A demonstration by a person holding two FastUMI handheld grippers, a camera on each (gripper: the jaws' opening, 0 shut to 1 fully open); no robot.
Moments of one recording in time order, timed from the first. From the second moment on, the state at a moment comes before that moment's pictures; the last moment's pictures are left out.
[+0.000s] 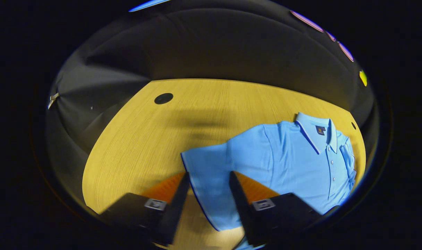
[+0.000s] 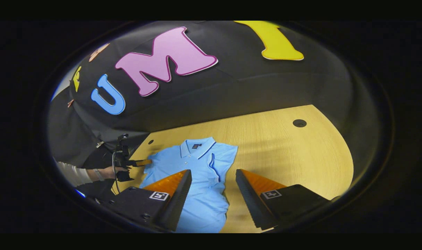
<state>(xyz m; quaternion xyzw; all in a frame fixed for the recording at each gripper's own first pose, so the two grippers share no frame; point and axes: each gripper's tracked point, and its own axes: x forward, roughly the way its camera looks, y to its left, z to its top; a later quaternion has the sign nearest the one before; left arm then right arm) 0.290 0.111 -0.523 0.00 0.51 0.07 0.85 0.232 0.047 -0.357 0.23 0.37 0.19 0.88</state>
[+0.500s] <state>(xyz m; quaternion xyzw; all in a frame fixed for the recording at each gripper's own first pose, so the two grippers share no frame) 0.304 0.067 -0.504 -0.08 0.49 0.04 0.87 0.216 0.047 -0.362 0.23 0.37 0.18 0.88</state>
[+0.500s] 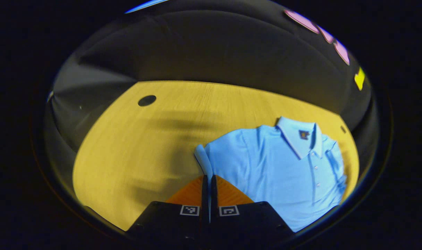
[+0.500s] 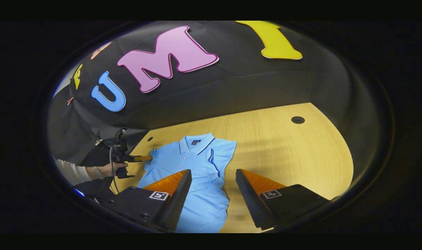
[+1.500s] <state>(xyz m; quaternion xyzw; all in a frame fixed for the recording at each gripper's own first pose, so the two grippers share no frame) 0.277 -0.038 -0.452 -0.04 0.52 -0.09 0.85 0.175 0.065 -0.375 0.18 0.38 0.19 0.89</state>
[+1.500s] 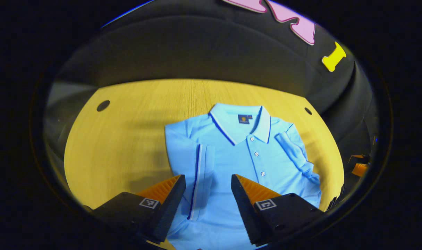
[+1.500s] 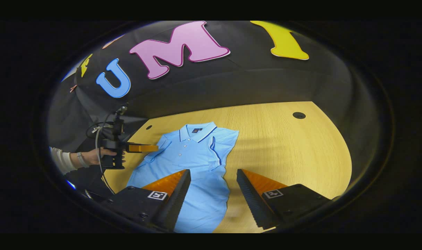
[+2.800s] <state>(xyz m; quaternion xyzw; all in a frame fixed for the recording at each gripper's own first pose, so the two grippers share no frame) -0.108 0.008 -0.429 -0.10 0.68 -0.10 0.72 -0.080 0.085 -0.456 0.21 0.57 0.08 0.79</state>
